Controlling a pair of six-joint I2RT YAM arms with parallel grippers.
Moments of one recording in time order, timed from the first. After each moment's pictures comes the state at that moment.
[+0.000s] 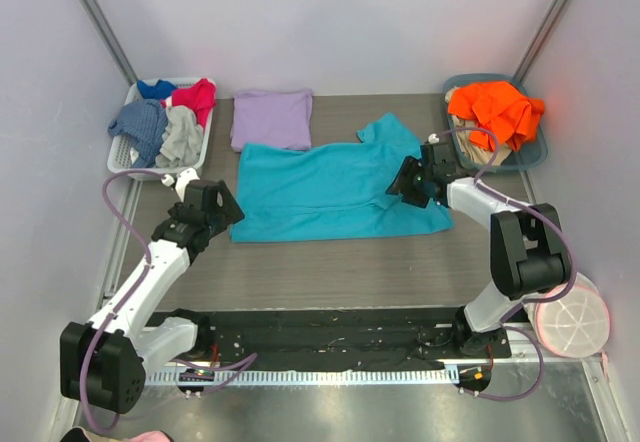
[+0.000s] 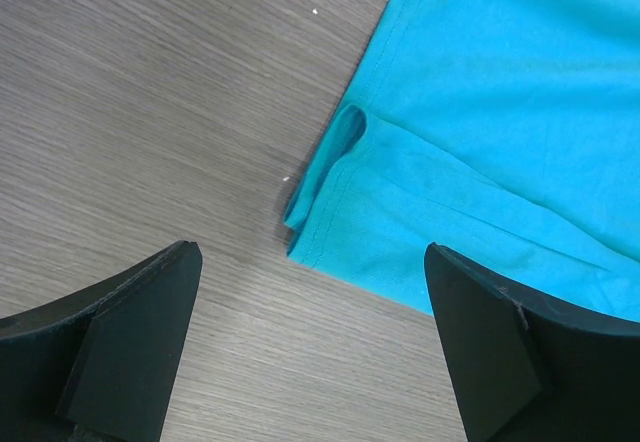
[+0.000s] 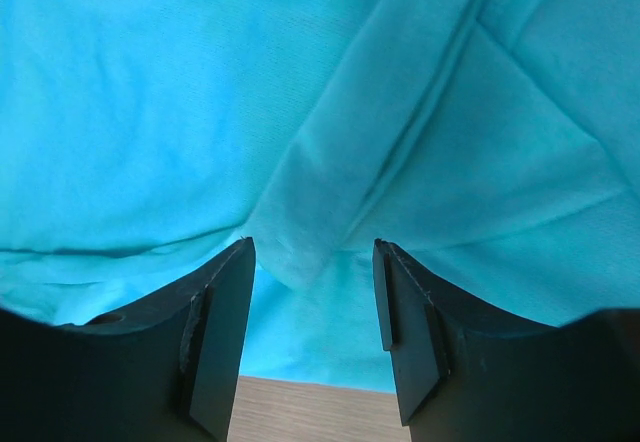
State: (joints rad) left arm -0.24 1.02 0.69 -0.47 -0.33 -0.66; right arm 0.20 1.62 0.95 -0.22 -0.12 0.62
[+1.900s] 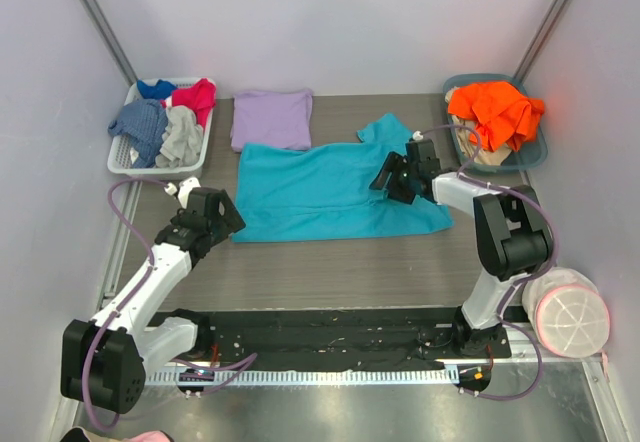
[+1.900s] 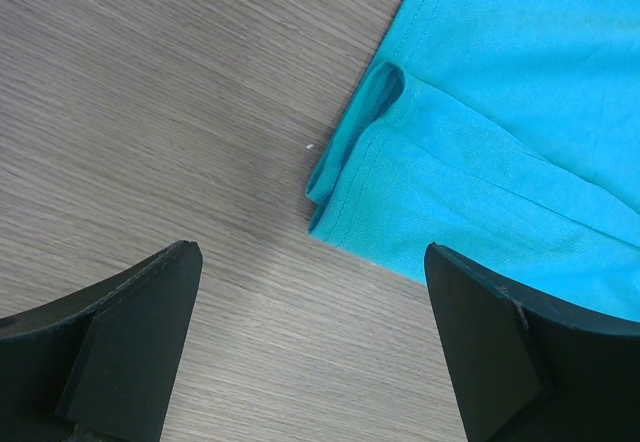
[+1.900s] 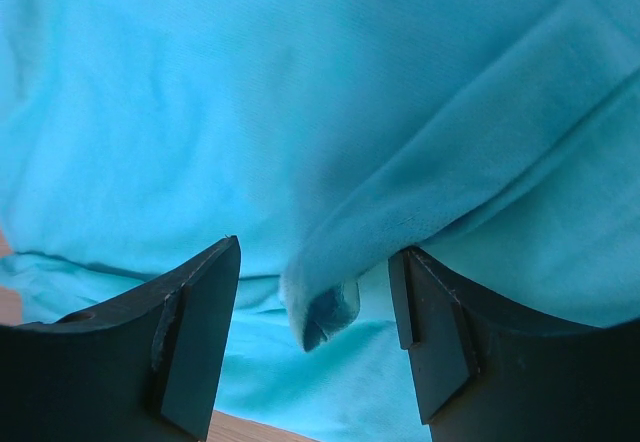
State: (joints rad) left arm -0.24 1.02 0.62 -0.47 -0.31 -0.68; right arm 0.25 1.76 1.01 -0.09 -0.17 0.66
